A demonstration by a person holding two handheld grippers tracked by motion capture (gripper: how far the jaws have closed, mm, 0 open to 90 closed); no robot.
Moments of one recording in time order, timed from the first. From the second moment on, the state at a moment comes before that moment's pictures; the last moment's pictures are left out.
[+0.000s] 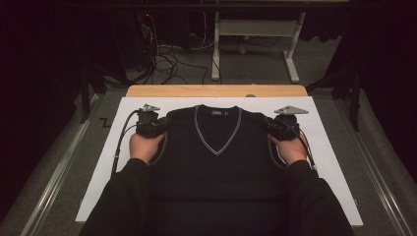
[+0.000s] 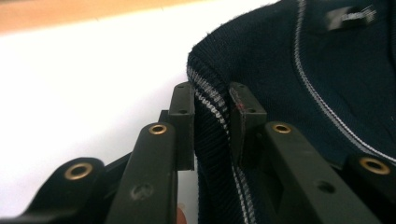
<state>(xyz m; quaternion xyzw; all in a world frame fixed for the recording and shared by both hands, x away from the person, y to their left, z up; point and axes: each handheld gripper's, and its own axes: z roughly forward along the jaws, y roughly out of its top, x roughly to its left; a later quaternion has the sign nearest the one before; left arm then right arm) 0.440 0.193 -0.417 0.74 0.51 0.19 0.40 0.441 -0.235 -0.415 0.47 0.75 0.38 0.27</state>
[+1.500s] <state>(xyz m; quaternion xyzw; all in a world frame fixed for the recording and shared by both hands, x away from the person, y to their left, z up) 0.345 0.213 -0.420 0.74 0.43 0.18 0.48 0.349 -0.247 -0.407 0.39 0.73 0.46 0.30</state>
